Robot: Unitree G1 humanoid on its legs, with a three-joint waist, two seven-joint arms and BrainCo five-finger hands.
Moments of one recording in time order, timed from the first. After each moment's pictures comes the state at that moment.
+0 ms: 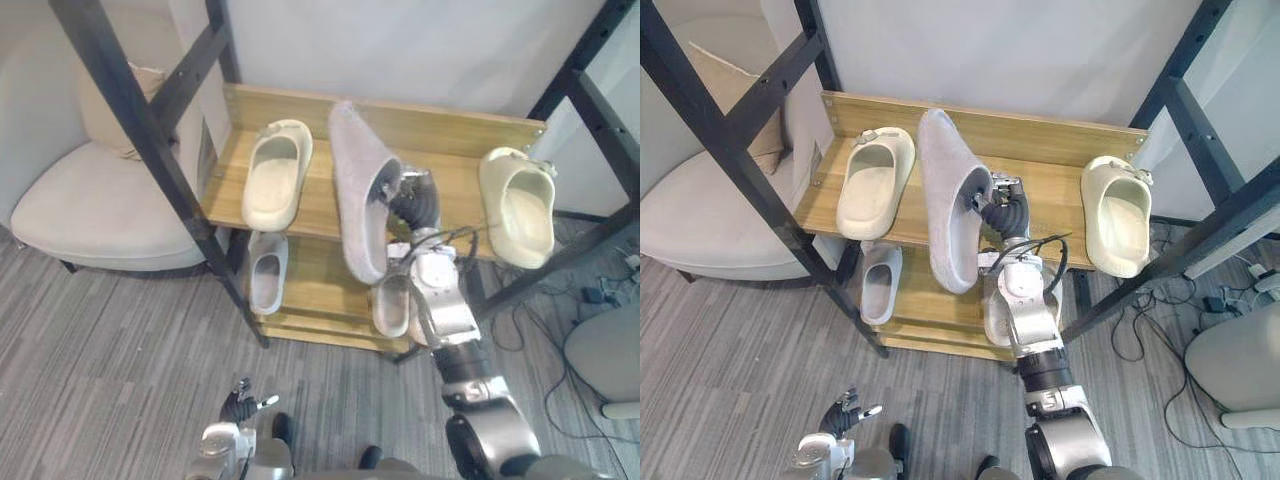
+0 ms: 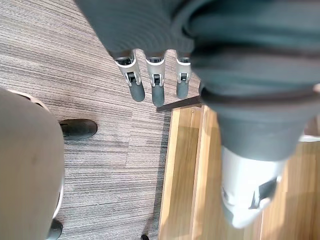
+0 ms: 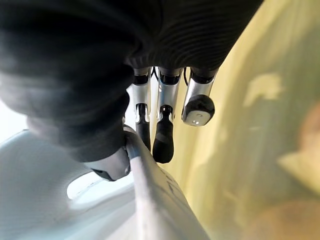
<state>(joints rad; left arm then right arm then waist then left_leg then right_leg) 0.02 0.13 -0.08 0.98 -0.13 -0.16 0.04 -0.48 -0.08 0.04 0.10 -0.08 -0.12 -0.22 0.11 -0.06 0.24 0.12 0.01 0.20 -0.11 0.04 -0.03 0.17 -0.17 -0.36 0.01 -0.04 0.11</state>
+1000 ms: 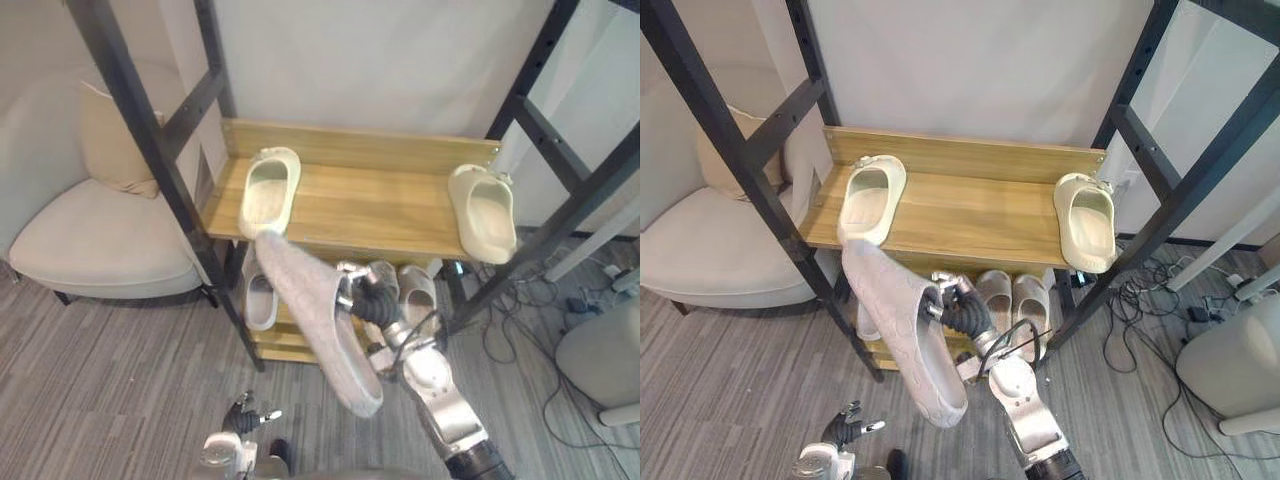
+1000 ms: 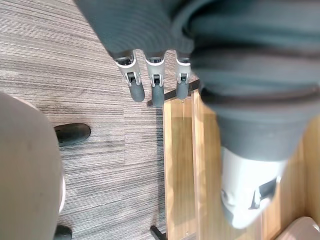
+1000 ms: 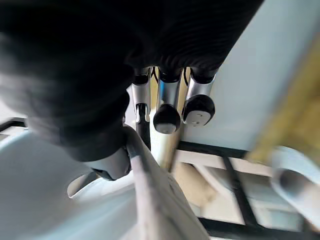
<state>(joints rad) 0.02 0.14 -0.14 1.06 -0.08 -0.17 0.04 0.01 -0.13 0.36 0.00 0.00 -0.19 0.09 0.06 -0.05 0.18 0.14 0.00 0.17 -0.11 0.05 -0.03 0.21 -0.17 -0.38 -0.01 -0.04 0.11</state>
